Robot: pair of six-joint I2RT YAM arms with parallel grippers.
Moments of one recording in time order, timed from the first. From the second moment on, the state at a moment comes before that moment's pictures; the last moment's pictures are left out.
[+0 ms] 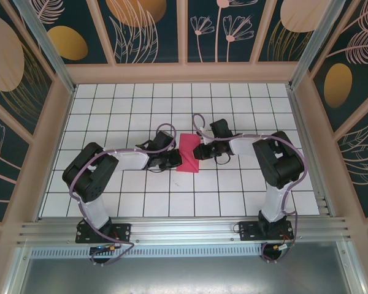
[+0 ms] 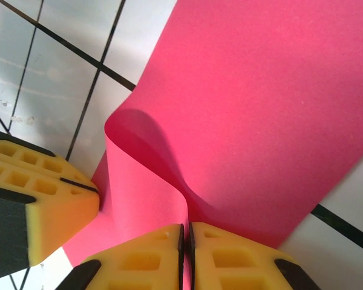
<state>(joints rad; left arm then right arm) -0.67 1.80 0.88 -0.04 0.26 -0.86 0.48 1.87 0.95 -0.10 -0.58 0.19</state>
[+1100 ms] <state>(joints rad) -0.67 1.77 0.92 0.12 0.26 -0.96 0.49 1.88 0.96 -0.10 -0.56 0.18</state>
